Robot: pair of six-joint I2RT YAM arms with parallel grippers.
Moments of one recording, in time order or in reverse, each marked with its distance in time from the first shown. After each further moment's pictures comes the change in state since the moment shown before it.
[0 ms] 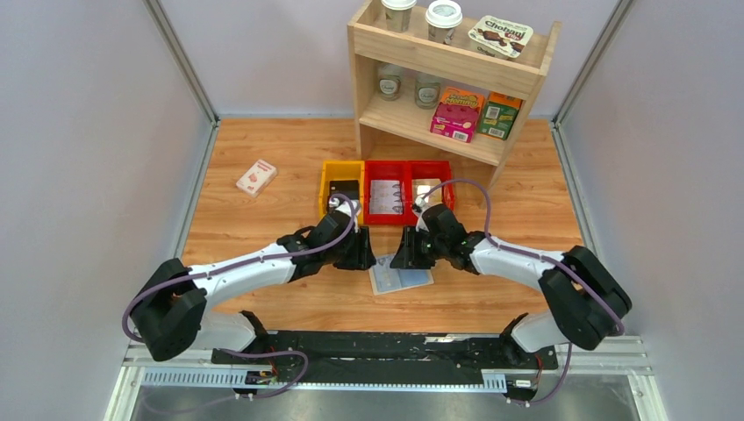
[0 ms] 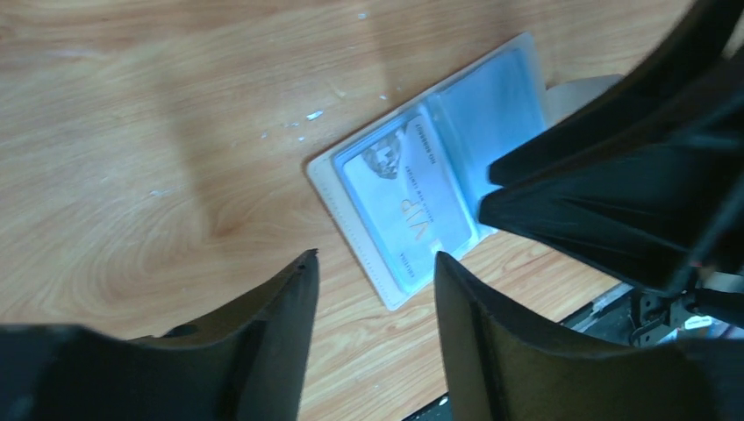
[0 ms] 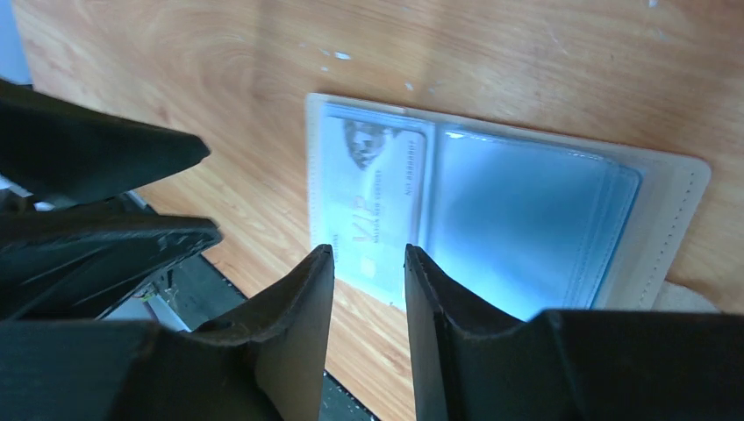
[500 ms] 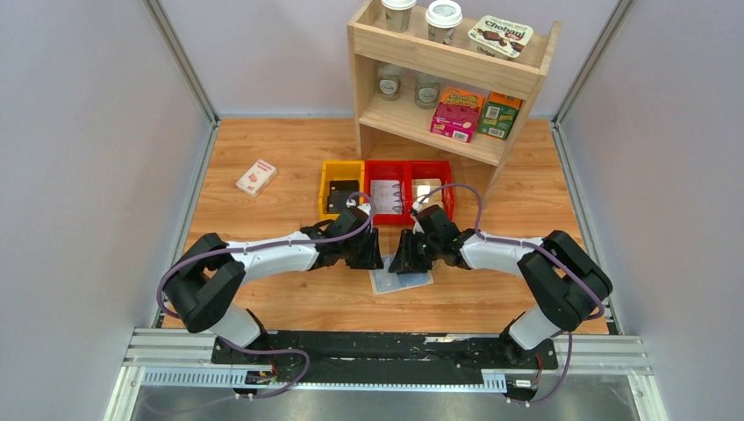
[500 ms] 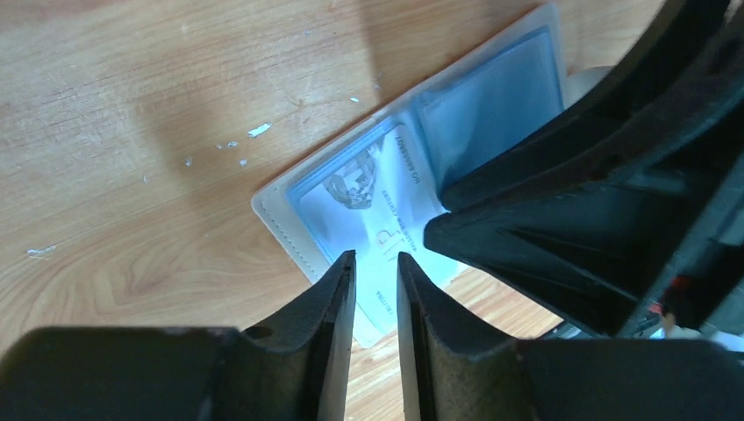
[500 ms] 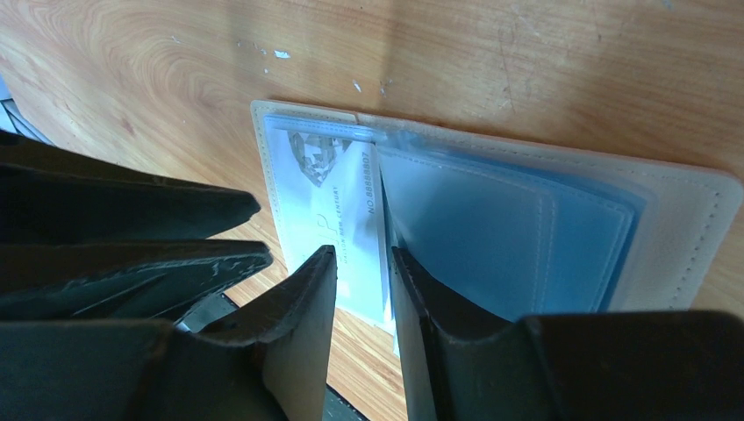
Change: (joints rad) left arm 0.000 0.242 0.097 0.054 0.130 -0.029; right arm -0.010 0.168 0.023 0.016 -0.030 0.068
